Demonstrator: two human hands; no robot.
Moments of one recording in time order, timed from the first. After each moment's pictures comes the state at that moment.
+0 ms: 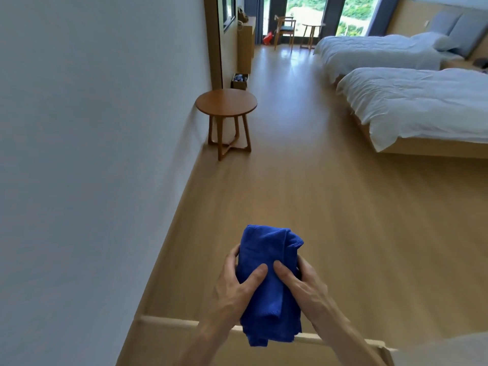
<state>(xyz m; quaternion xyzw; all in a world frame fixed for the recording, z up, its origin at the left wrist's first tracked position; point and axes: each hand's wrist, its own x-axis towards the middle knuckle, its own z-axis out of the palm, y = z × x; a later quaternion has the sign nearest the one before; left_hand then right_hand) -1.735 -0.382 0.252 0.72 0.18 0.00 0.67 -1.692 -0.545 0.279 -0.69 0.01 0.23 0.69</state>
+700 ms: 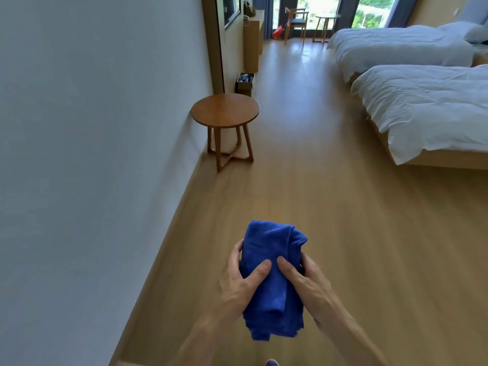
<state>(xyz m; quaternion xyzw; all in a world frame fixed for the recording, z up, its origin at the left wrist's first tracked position) -1.462 -0.400 0.260 0.72 0.20 -0.01 0.66 -1.415 -0.560 0.269 -0.67 0.00 0.25 0.70</state>
